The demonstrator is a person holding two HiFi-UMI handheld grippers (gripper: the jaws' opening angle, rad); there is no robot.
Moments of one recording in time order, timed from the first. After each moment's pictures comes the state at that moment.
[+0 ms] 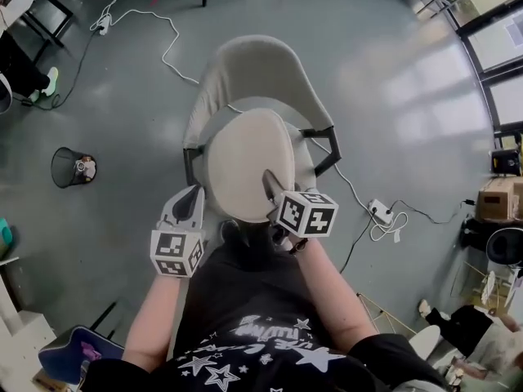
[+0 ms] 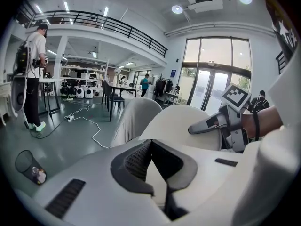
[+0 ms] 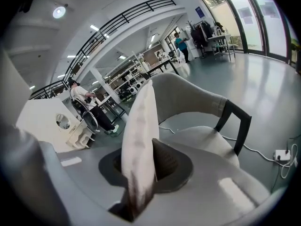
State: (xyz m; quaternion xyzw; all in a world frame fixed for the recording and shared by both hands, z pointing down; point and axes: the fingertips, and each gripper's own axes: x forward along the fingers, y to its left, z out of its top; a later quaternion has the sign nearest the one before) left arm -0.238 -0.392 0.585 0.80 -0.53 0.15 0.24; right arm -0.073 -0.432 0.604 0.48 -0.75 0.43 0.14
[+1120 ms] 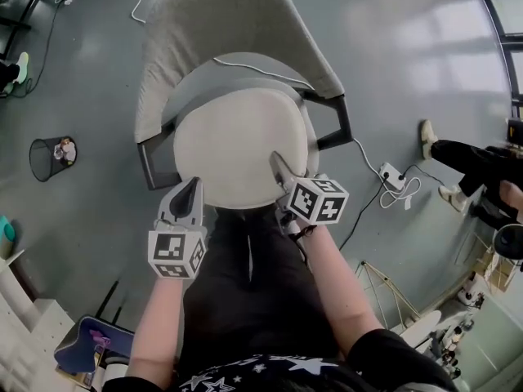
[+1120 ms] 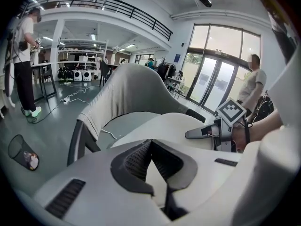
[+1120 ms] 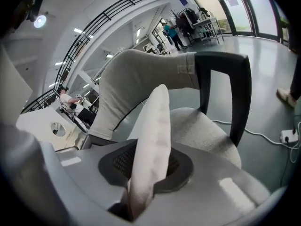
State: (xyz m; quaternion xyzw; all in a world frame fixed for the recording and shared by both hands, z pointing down) left arm -0.178 -0.424 0.710 0.78 -0.50 0.22 0.31; right arm 0.003 -0.460 0.773 0.48 -0.71 0.50 0.13
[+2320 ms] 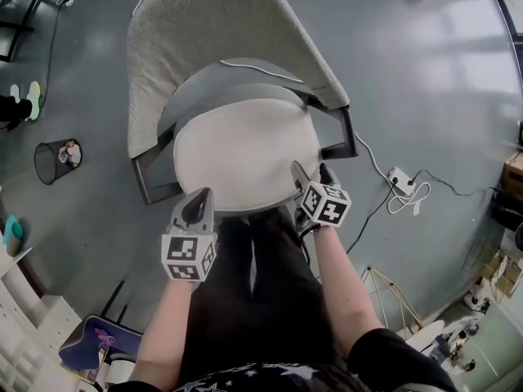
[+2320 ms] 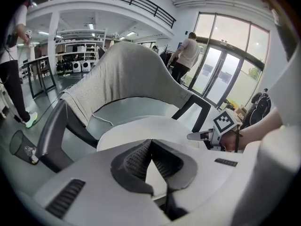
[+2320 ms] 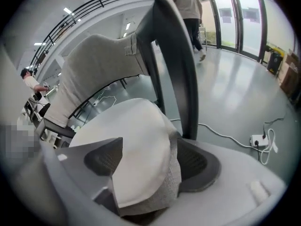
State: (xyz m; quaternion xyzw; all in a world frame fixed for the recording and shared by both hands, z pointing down) left arm -0.149 -0.422 0.763 0.76 -0.49 0.27 0.34; right arm 0.108 -0.447 0.880 0.58 -0.63 0.47 0.22
